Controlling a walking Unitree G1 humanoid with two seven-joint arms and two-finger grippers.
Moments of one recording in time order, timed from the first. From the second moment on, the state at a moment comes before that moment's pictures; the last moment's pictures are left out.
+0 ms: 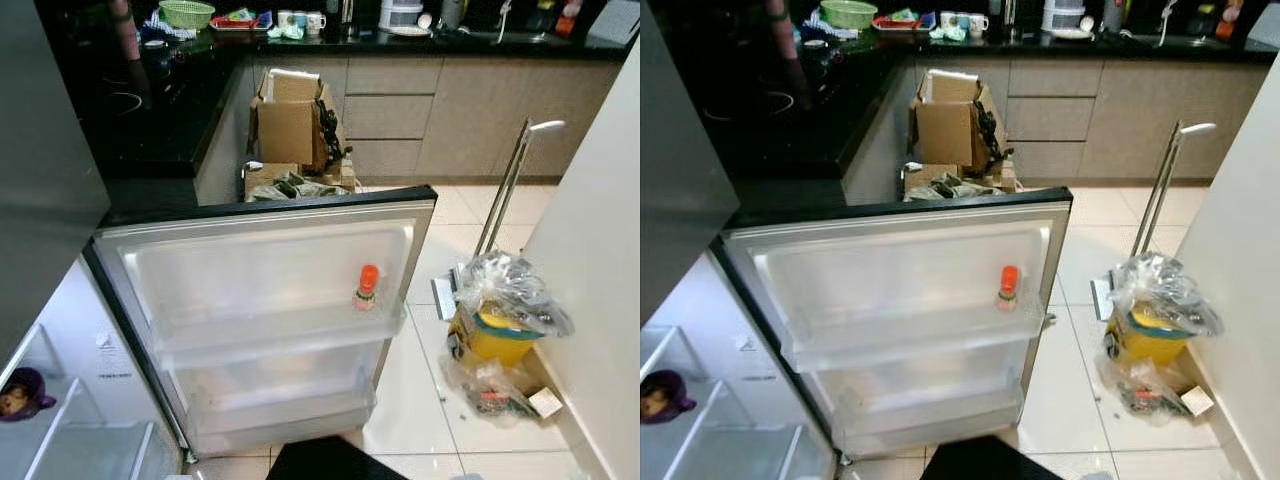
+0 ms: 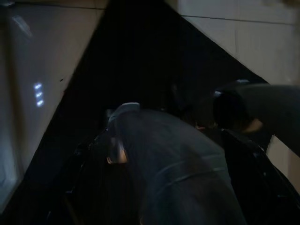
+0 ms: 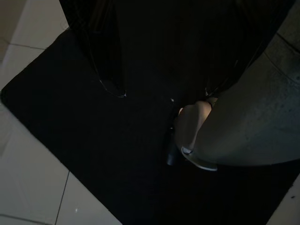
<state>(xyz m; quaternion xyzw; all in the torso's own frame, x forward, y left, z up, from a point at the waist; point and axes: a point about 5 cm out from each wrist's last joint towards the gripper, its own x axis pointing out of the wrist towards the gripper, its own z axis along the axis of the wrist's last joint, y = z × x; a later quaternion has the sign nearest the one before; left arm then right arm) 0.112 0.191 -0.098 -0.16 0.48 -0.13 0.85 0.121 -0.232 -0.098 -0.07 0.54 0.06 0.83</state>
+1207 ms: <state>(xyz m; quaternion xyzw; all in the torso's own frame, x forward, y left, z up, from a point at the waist) 0.113 0.179 -0.108 -0.03 0.53 -0.09 0.85 0.130 -0.226 -0.098 -0.12 0.54 0.08 0.83</state>
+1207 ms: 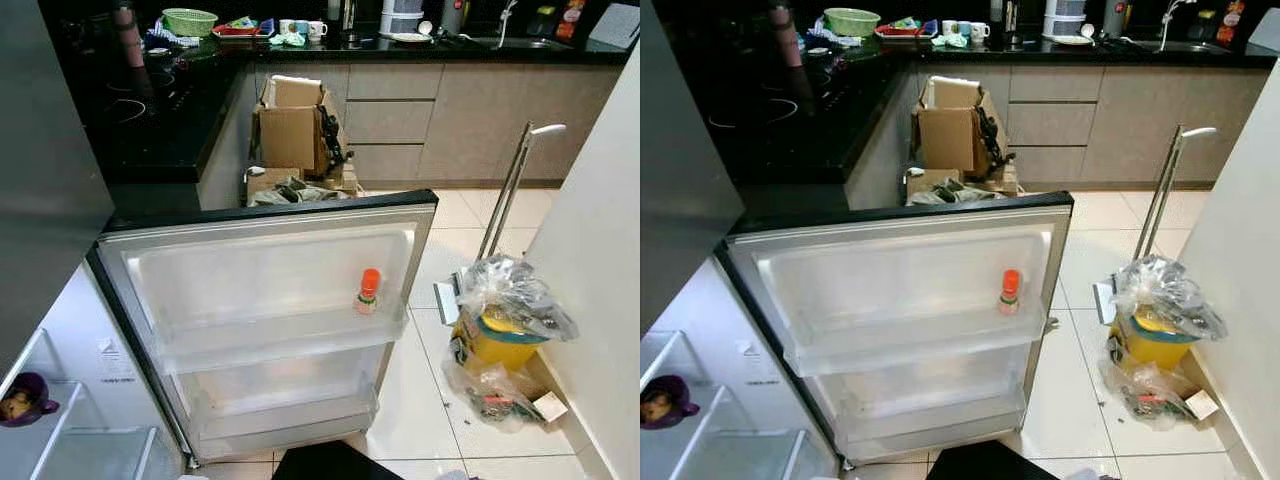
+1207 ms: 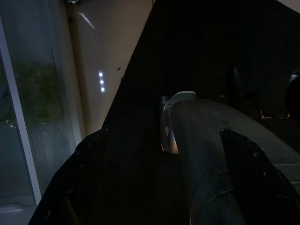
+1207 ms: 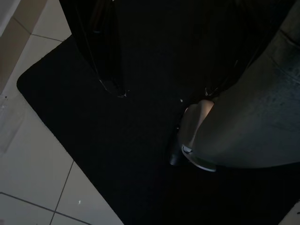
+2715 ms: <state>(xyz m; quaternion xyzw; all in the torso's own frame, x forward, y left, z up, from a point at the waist) 0.111 0.172 -0.109 -0.05 0.53 -0.09 0.84 0.118 -0.246 -0.097 -0.12 0.56 0.06 0.82</state>
